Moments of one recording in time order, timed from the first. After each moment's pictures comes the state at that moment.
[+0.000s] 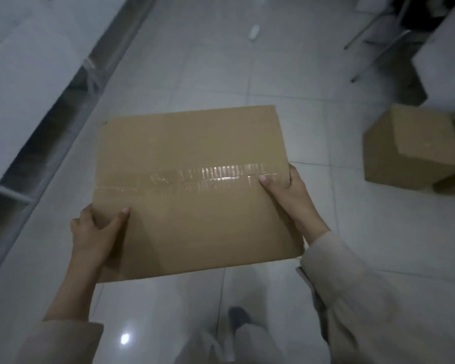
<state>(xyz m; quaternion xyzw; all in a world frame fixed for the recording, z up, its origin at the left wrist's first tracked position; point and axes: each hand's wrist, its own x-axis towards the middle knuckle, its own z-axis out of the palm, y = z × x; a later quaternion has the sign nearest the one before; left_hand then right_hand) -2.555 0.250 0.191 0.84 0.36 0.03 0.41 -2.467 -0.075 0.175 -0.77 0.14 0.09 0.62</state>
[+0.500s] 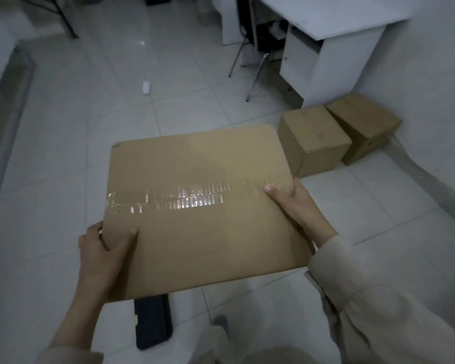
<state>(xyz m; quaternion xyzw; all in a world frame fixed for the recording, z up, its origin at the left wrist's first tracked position) -2.365 0.102 0.247 0.90 0.10 -0.03 0.42 -2.421 -0.240 0.226 -0.75 0.30 -0.05 0.59</state>
